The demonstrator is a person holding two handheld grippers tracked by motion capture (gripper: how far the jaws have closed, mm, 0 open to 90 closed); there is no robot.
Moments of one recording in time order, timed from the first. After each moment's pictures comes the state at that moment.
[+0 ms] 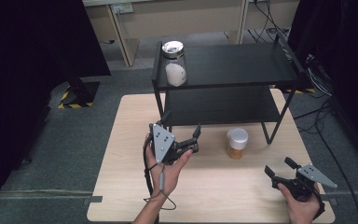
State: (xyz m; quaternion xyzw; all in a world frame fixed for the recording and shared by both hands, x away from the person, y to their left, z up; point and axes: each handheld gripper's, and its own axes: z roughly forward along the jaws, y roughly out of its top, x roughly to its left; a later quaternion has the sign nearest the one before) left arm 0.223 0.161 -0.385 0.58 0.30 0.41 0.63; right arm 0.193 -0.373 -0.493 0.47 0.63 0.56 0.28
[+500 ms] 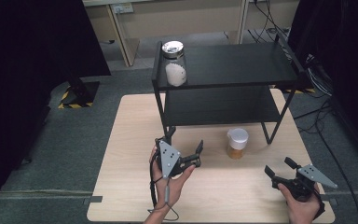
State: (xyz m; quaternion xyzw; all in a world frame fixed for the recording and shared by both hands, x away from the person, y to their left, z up) left arm 0.219 0.164 -0.436 0.60 0.30 0.40 0.63; right arm 0.193 -0.373 -0.494 0.47 0.63 0.56 0.28
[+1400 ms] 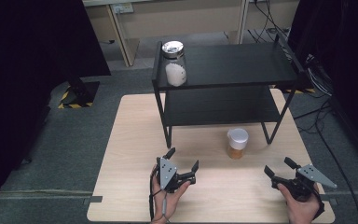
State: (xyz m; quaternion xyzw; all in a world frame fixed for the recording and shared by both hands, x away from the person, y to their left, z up) left arm 0.214 0.184 -0.498 0.64 0.36 0.32 0.60; right arm 0.193 -0.372 -0.493 0.47 0.63 0.56 0.28
